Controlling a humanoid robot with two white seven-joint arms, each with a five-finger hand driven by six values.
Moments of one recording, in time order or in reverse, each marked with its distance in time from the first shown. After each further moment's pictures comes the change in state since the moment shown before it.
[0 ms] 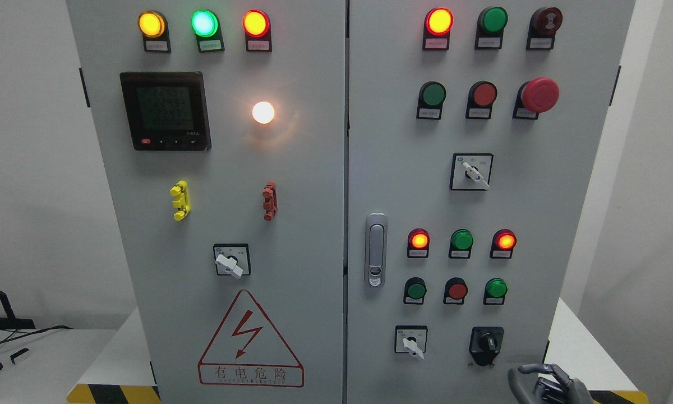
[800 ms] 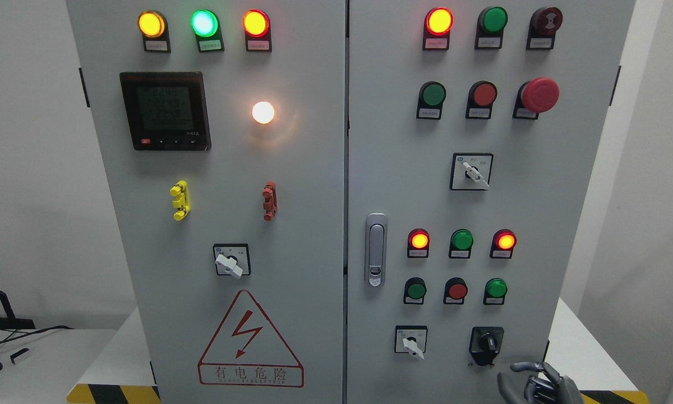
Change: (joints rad) left arm 0.000 0.000 0.000 0.000 0.000 0.000 0.000; right arm -0.027 0.000 0.016 0.046 0.000 -0.007 0.000
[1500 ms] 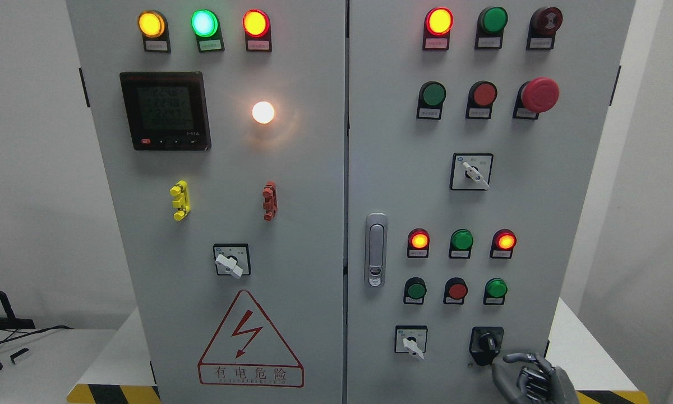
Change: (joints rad) left arm 0.000 0.000 0.000 0.000 0.000 0.000 0.000; right arm -0.039 0.000 0.014 0.022 0.000 0.005 0.000
